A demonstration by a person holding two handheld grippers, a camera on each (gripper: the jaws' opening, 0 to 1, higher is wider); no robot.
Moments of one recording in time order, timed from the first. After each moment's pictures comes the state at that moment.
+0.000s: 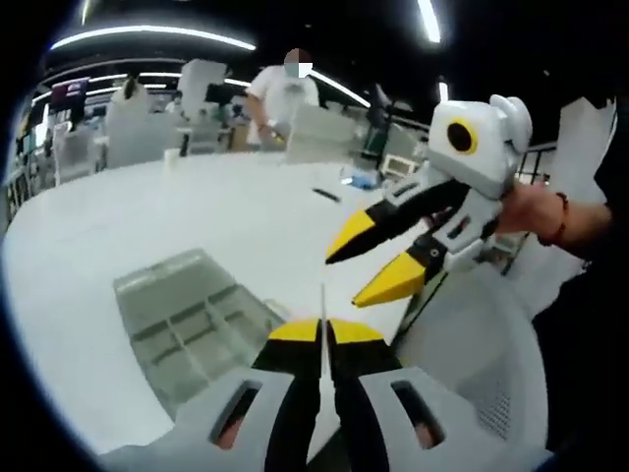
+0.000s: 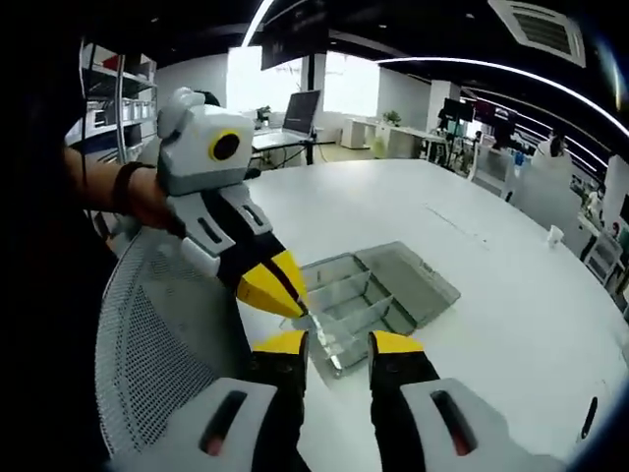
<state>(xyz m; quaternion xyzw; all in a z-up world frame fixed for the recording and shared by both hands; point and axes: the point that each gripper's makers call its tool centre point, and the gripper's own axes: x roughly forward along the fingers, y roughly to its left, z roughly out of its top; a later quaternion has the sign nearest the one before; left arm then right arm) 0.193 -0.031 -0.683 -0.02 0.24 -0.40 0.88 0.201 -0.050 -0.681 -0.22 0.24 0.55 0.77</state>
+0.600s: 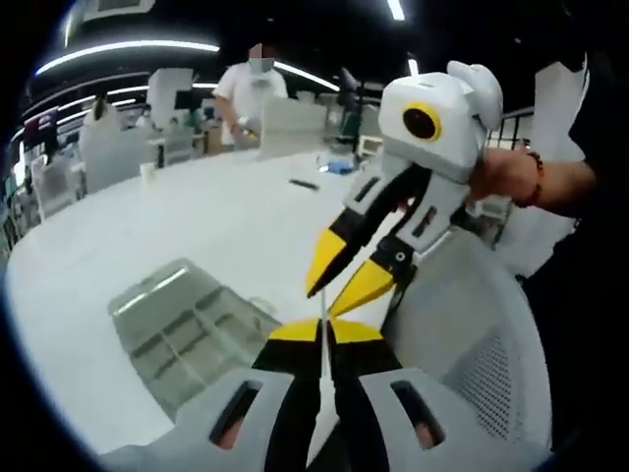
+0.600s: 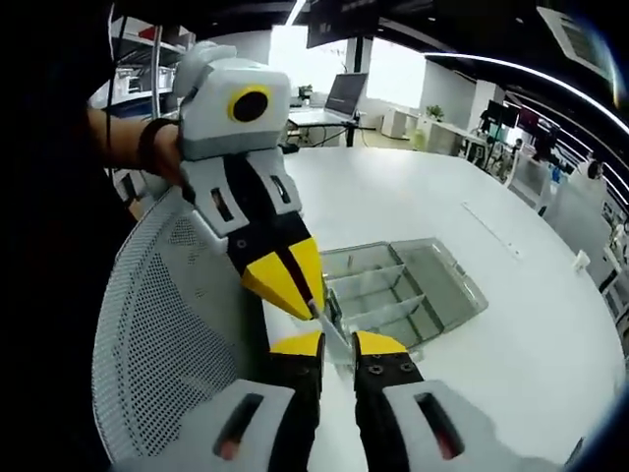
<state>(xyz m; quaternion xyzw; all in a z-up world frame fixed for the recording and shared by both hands) 0.178 -0.039 -0.683 0.05 0.22 -0.45 0.86 0.183 -0.041 -0.696 -0.27 0.24 0.61 0.71</state>
